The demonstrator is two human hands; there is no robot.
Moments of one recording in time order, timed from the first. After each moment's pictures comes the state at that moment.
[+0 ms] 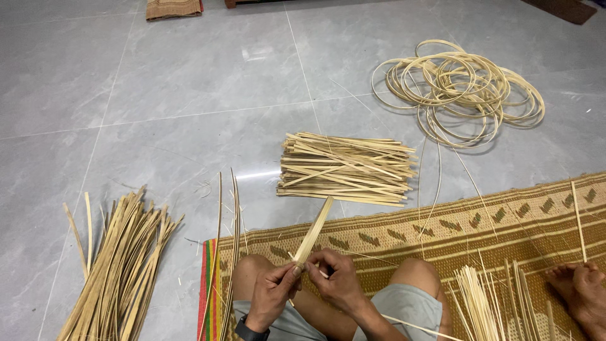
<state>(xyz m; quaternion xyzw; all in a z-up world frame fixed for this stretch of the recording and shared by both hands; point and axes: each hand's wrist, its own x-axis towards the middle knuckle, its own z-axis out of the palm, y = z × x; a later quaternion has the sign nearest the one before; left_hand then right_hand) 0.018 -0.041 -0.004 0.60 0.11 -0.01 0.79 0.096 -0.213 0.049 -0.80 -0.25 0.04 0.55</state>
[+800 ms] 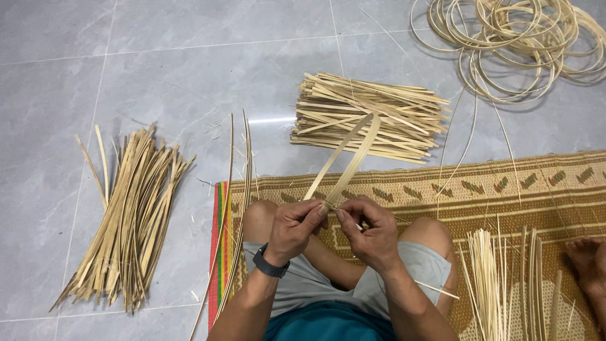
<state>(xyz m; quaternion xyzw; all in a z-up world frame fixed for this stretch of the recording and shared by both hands) 0.043 -0.059 0.060 0.60 -0.02 0.10 0.79 0.095 -0.231 0.109 -0.76 -0.26 -0.03 0.59</state>
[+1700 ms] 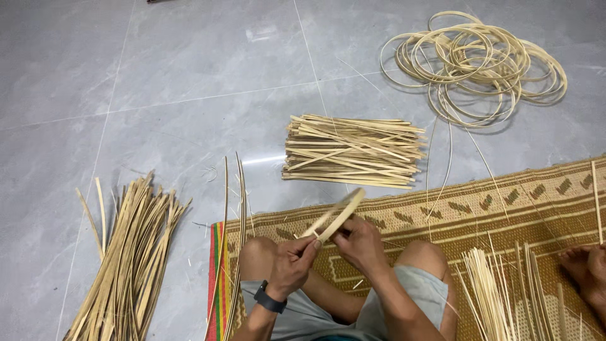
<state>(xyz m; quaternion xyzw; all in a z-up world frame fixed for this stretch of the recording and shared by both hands) 0.043 -0.068 0.031 0.69 0.03 0.05 0.72 0.130 -0.233 0.079 -0.89 -0.15 0.07 0.42</state>
